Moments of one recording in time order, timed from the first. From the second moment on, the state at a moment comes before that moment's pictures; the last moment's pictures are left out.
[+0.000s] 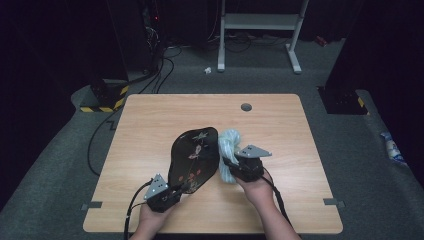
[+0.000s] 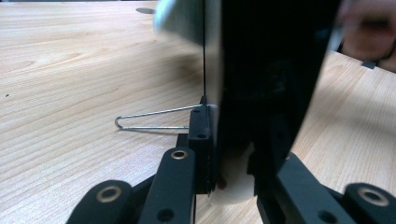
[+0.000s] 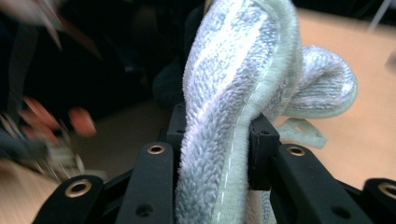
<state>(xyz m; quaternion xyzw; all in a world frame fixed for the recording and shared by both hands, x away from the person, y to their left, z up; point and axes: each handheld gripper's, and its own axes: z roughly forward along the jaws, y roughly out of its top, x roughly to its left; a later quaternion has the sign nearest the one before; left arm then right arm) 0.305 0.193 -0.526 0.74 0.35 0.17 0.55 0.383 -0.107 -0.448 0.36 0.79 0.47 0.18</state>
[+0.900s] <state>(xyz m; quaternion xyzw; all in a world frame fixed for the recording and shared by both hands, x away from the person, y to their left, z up) 0.305 0.192 -0.527 0.74 0.36 0.17 0.55 0.378 -0.099 -0.501 0.40 0.80 0.43 0.10</state>
